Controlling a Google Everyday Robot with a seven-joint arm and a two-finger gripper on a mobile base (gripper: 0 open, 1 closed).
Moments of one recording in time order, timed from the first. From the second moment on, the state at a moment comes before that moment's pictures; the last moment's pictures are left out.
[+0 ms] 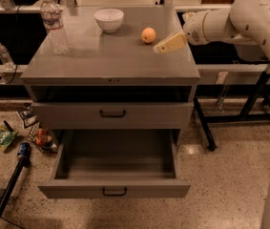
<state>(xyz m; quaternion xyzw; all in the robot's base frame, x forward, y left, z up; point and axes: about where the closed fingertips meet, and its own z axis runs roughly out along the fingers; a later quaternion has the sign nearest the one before) 0.785 -0.130 0.918 -0.42 0.72 0.13 0.53</state>
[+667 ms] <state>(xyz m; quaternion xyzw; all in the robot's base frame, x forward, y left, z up) 0.830 -0.131 0.905 -0.39 0.73 0.14 0.55</state>
